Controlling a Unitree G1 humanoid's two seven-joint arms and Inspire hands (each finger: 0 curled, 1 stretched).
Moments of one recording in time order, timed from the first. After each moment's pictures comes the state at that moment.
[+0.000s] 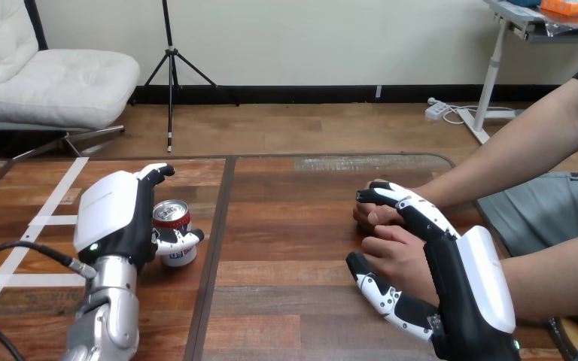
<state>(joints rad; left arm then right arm) -0.27 0.34 -0.19 0.46 0.64 0.06 0.32 0.34 -0.13 0.10 -0.15 -0.59 -0.50 -0.24</state>
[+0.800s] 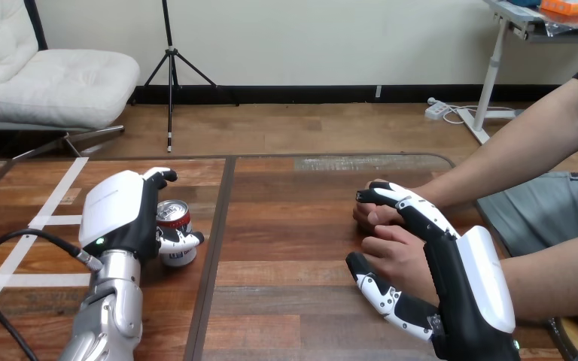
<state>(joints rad) -0.35 0.34 -0.22 0.57 0.64 0.08 0.31 0.34 -0.13 0.10 -0.15 -0.58 -0.50 -0.24</state>
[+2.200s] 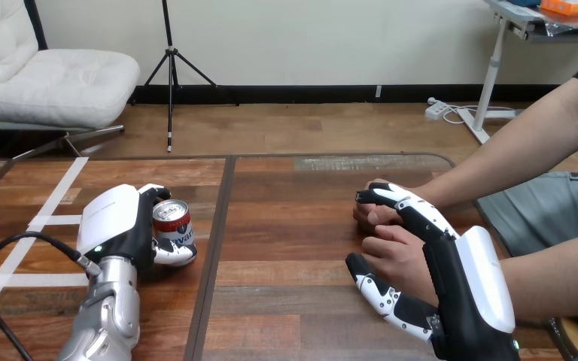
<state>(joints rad) -0.43 0.33 -0.23 0.81 0.62 0.03 0.34 0.34 -0.13 0.10 -0.15 -0.59 -0.50 -0.24</state>
